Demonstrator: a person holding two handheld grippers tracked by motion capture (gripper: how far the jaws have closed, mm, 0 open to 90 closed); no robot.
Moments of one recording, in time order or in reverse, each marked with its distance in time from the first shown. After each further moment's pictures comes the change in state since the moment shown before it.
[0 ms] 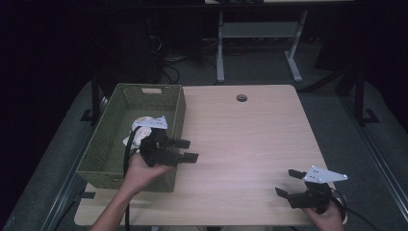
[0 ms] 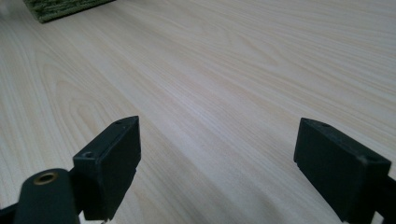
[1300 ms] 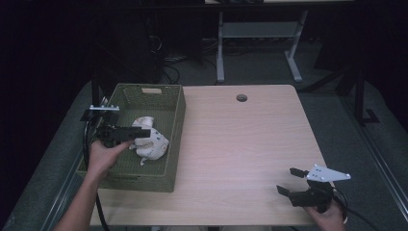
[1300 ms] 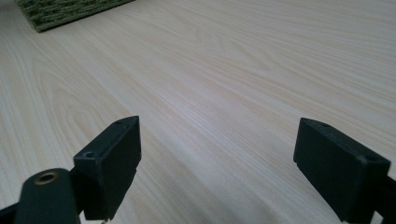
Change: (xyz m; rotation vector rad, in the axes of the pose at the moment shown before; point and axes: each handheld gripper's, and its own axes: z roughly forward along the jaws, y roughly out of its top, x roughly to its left) left arm 0.105 -0.028 -0.091 -0.068 0.344 -0.317; right arm -0.003 0.002 -0.002 -0.011 -0.009 0.013
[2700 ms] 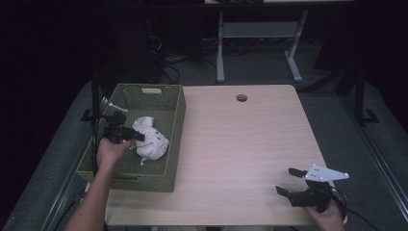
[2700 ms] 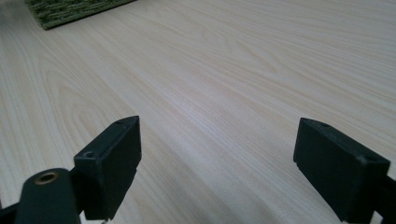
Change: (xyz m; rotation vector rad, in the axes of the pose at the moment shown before) left arm 0.031 0.003 0.043 0.271 0.371 -0.178; right arm 0.001 0.002 0.001 0.003 0.017 -0.014
